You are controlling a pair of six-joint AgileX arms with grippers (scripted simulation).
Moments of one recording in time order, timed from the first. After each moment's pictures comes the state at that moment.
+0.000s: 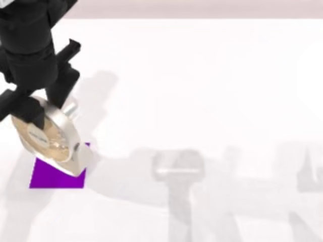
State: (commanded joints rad) left arm -0.38 1.75 1.61 -1.48 -0.07 -1.42; right arm 0.00 0.00 0.00 0.00 0.00 0.00
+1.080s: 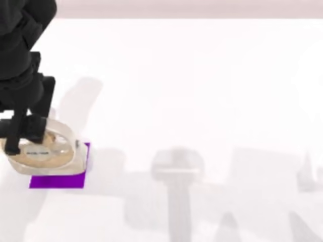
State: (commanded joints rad) left arm -0.30 1.65 1.38 -1.28 -0.02 -1.85; right arm 0.00 0.00 0.00 0.00 0.00 0.00
